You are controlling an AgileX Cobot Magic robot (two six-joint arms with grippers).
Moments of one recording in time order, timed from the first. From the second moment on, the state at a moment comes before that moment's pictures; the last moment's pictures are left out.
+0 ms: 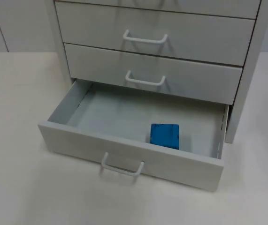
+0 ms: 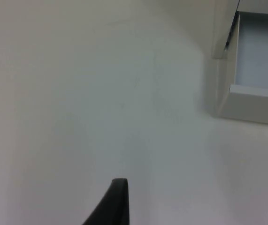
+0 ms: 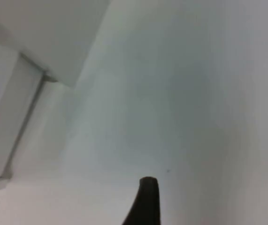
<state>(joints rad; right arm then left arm) 0.08 1.23 -0.77 0.01 0.66 0.03 -0.17 0.48 -0.50 0.11 0.80 -0.13</state>
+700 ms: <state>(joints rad) 0.14 1.14 -0.77 0.03 0.69 -0.03 -0.17 0.48 -0.50 0.11 0.80 -0.13</state>
